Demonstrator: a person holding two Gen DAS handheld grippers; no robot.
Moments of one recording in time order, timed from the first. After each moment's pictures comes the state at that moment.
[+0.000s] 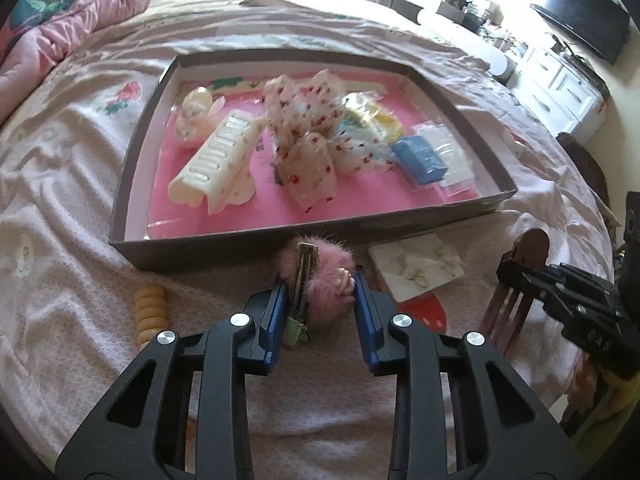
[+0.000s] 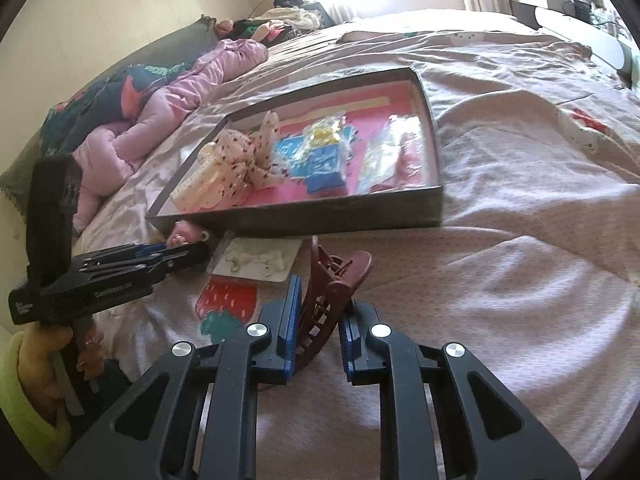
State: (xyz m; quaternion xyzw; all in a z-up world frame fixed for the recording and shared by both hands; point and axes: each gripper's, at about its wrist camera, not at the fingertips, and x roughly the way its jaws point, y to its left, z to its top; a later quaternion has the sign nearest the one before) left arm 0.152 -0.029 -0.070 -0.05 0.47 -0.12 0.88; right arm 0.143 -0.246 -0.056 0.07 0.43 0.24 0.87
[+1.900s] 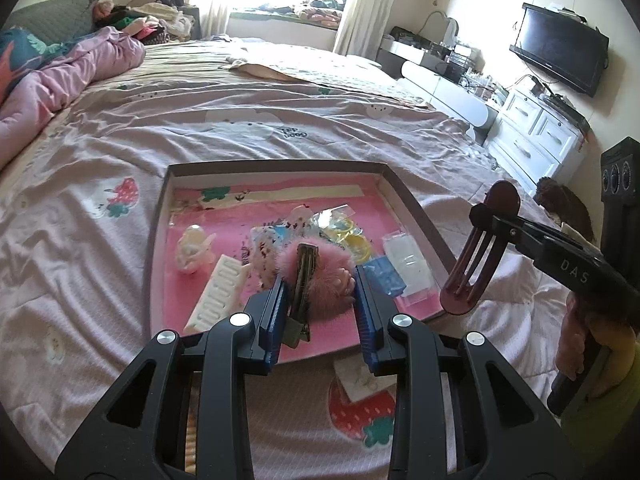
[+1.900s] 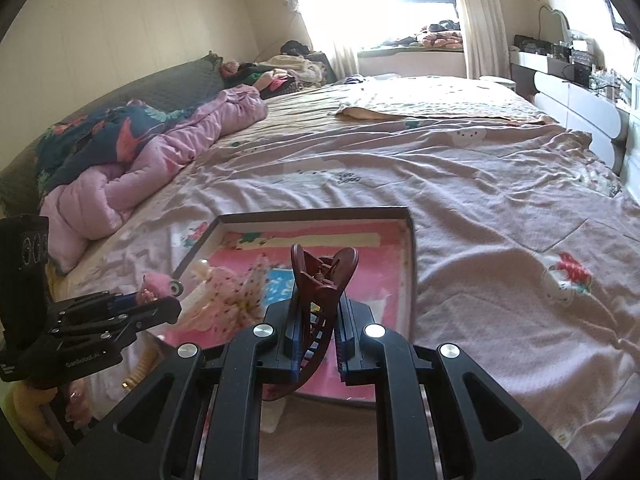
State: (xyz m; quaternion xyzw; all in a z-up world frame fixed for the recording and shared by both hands) left arm 0.183 -0.032 -0.004 -0.07 0.38 -0.13 0.91; right arm 0.213 -0.241 0.027 0.03 0.34 0.22 0.92
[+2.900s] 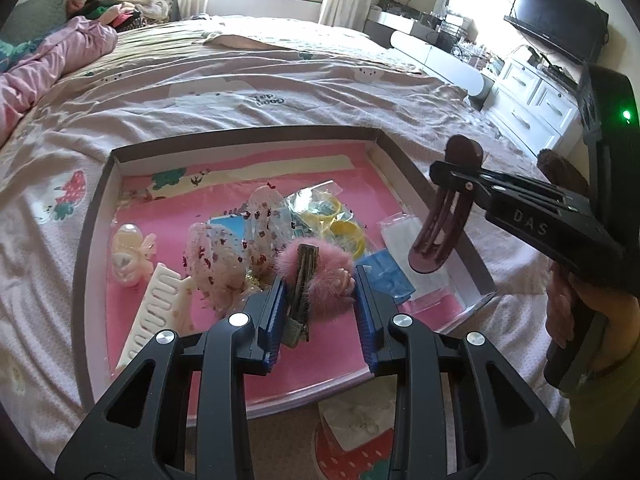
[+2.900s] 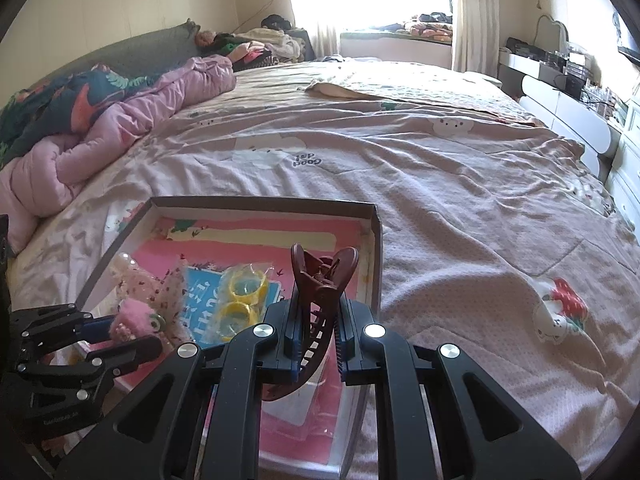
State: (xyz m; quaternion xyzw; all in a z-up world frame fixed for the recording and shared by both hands) left arm 0.226 -0.062 -0.043 -0.05 0.42 -0.15 0.89; right arm 0.282 -0.231 -0.013 -0.03 0.37 0.17 0.91
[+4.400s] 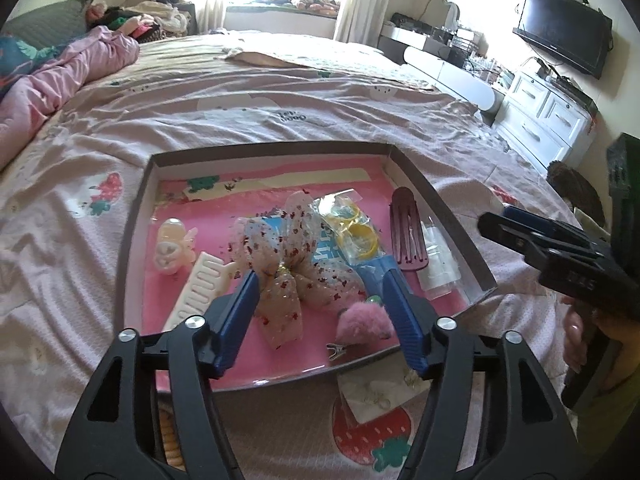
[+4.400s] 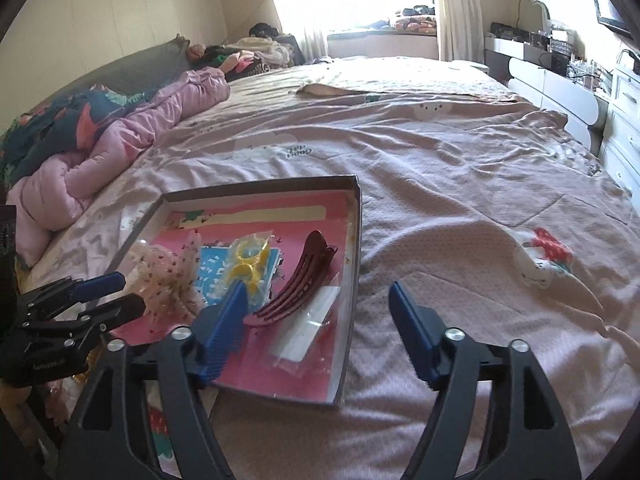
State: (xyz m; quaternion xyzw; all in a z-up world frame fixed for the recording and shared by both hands) left arm 0.197 -0.045 -0.025 -0.05 0.39 -0.12 0.91; right arm 0.230 -0.267 -0.008 0.02 0.37 0.16 0.92
